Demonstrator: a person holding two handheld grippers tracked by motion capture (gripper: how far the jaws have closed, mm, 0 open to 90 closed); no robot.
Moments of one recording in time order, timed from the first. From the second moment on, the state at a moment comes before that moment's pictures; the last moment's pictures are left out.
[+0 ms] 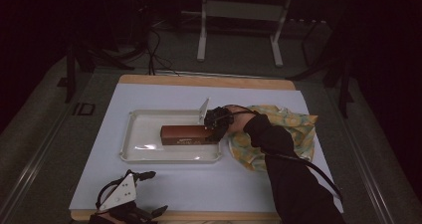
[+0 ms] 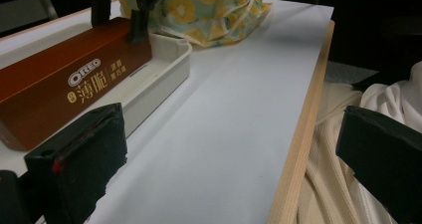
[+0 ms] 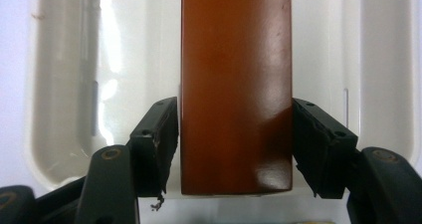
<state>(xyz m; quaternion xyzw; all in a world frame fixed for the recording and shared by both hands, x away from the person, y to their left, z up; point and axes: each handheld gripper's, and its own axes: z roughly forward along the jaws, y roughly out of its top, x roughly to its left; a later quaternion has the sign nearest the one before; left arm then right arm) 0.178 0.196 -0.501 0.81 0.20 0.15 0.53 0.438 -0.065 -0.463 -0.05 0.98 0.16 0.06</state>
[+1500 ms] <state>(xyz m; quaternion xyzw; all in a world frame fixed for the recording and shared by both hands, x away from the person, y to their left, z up) 0.178 0.194 -0.502 0.81 0.21 0.14 0.53 0.446 -0.148 -0.380 0.14 0.94 0.28 0.15</state>
